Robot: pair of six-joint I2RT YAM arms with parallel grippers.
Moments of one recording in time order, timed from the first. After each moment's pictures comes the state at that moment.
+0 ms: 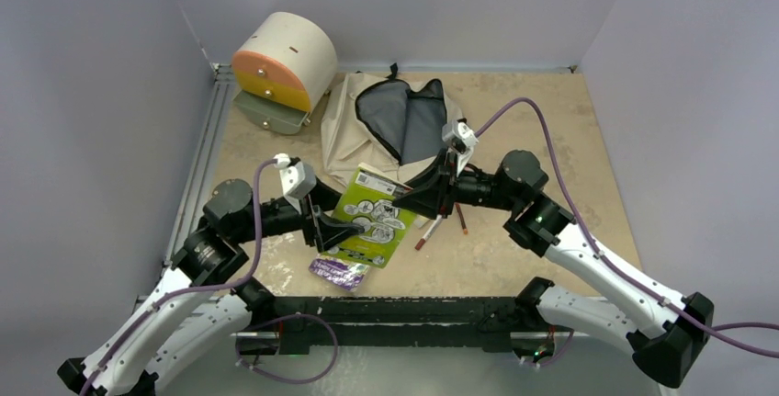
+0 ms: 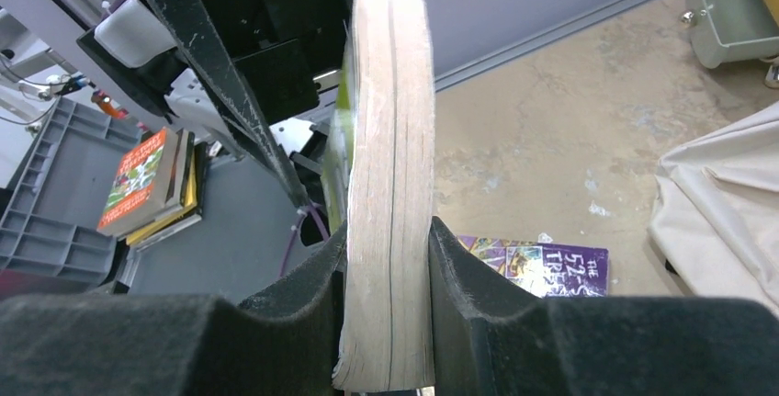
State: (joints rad) left arm -0.66 0.58 0.76 -0.27 0.57 -0.19; right arm 0.75 0.92 0.83 0.14 -0.68 0.43
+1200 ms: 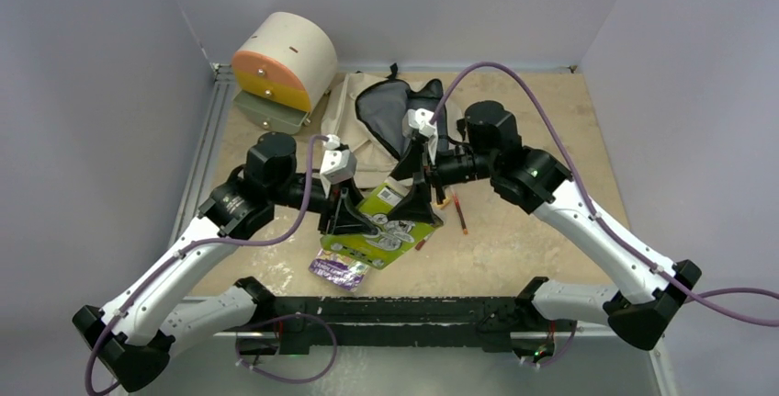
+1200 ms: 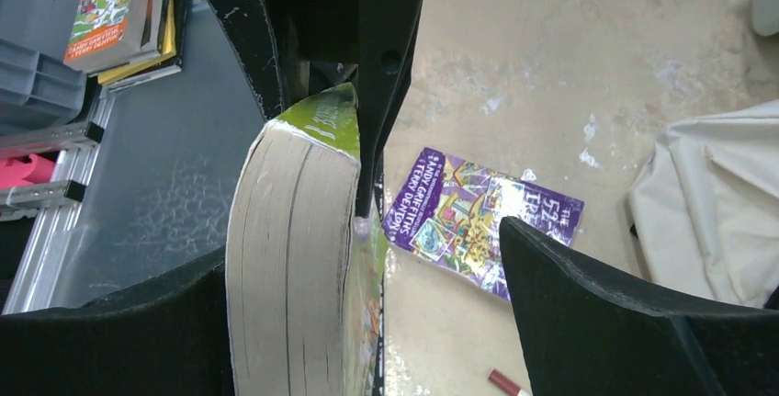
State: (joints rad) left arm -0.65 0.92 1.01 -0.42 1.00 -0.02; right arm 0.75 1.18 1.31 -0.52 -0.84 -0.03
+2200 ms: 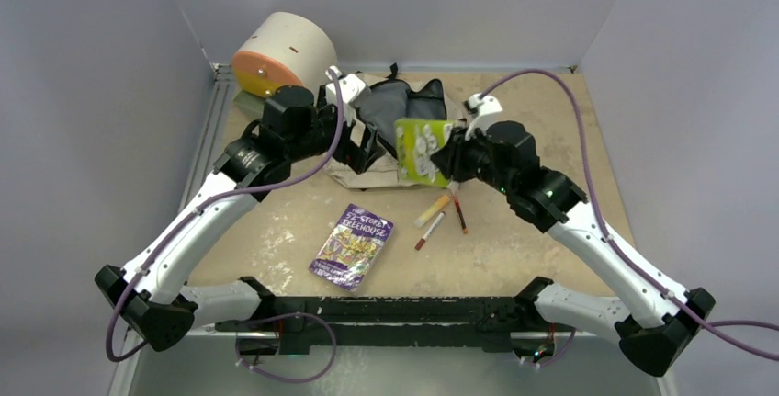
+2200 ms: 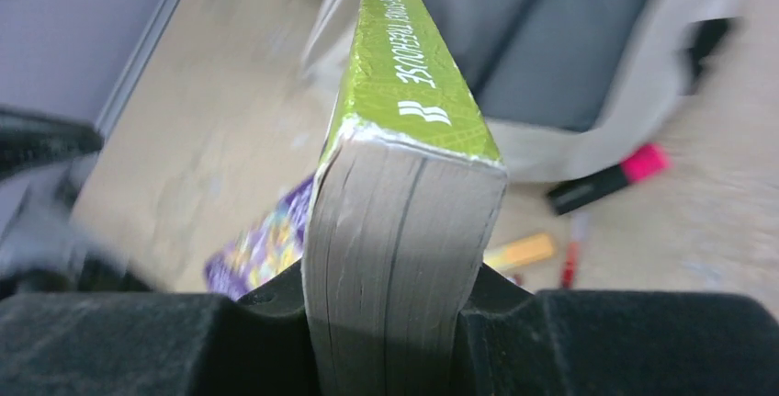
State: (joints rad) left arm -0.63 1.18 1.35 -0.57 0.29 0.03; right arm 0.69 1.05 1.10 -0.50 -0.08 0.34
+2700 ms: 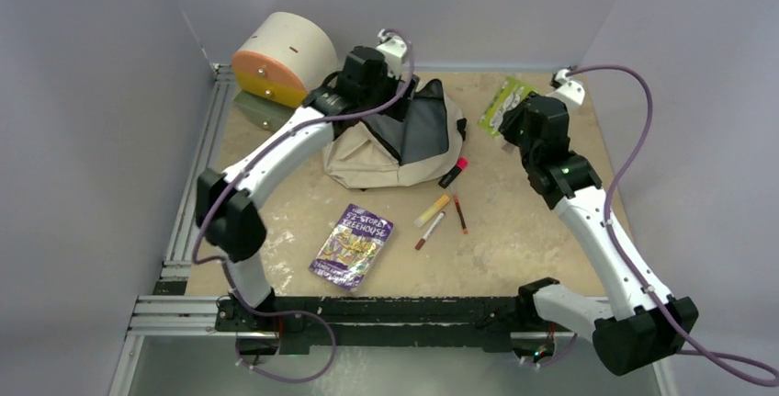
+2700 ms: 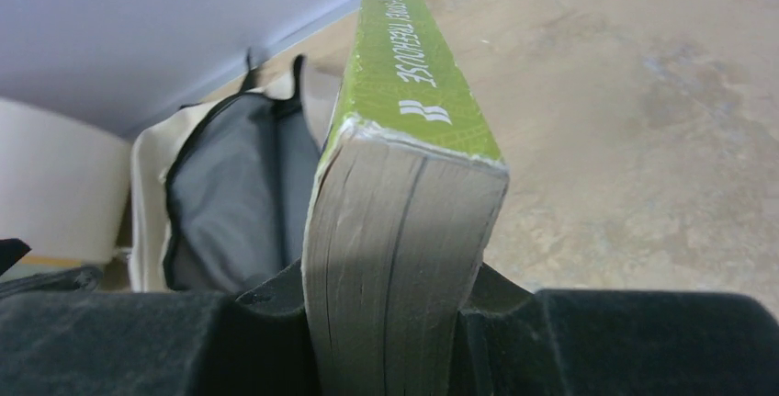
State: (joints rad) left arm -0.62 1.71 1.67 -0.42 -0.08 -0.06; right arm 0.35 1.08 1.12 -0.41 0.44 0.59
